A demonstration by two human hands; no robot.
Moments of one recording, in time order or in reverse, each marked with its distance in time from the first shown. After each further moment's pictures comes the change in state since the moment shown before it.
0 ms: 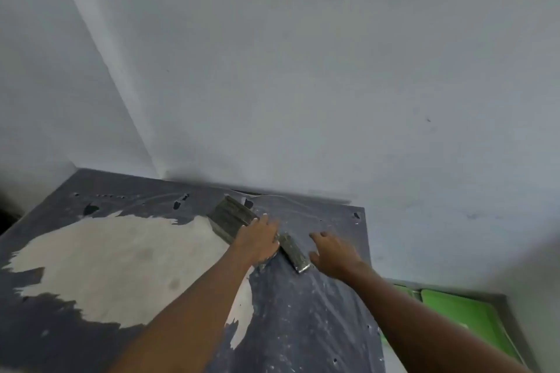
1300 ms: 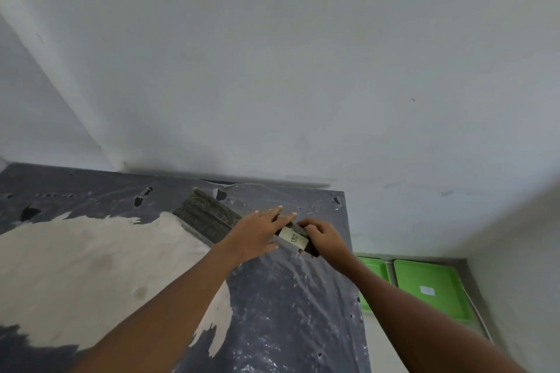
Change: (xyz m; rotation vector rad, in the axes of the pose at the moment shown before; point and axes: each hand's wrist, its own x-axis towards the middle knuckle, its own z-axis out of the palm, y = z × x) left_hand 0.044 0.012 0.014 0.081 0.162 0.467; right_hand 0.028 0.038 0.020 0.951 0.137 0.124
